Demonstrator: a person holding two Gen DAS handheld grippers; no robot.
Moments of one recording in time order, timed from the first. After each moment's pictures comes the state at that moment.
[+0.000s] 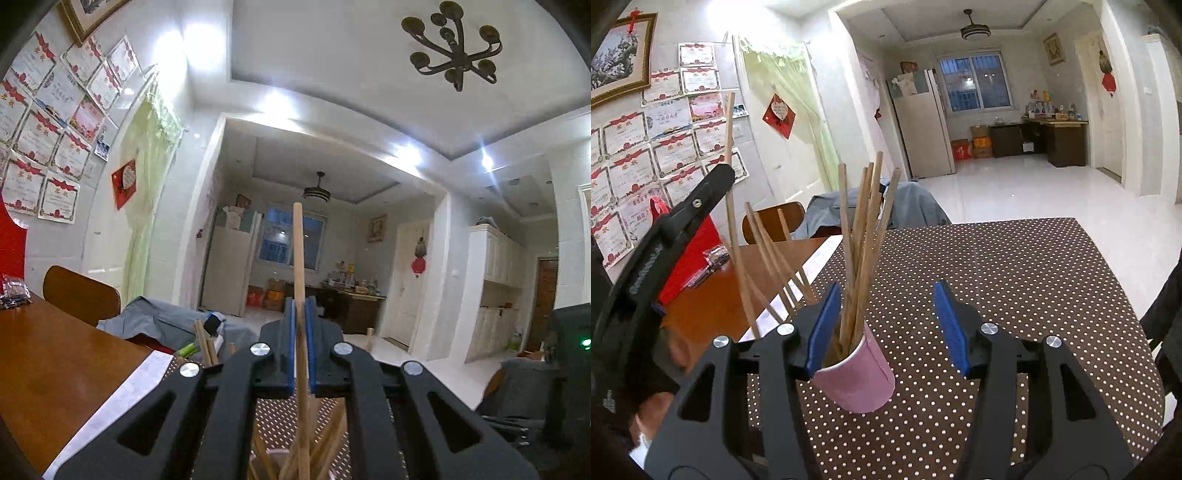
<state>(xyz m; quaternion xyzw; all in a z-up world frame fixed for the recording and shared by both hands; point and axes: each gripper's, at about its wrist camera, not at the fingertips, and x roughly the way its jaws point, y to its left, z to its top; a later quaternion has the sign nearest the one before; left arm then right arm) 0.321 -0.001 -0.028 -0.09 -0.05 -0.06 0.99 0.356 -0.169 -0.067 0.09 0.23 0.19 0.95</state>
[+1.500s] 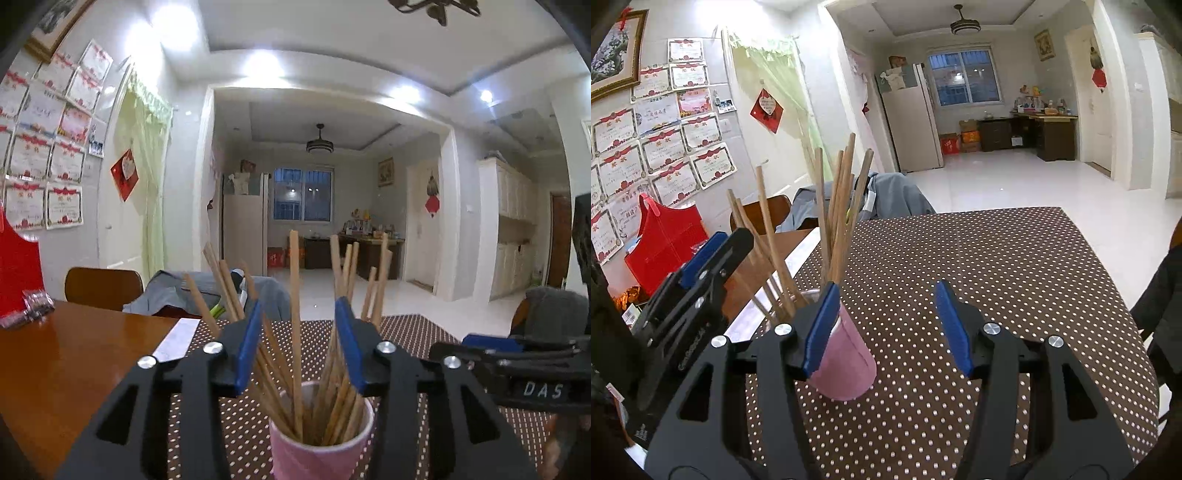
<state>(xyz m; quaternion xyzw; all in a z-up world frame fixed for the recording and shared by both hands) 0.304 -0.009 -0.061 0.00 0.05 -0.04 1.00 0.342 -0.180 -0.073 0.08 0.24 0.16 0.95</state>
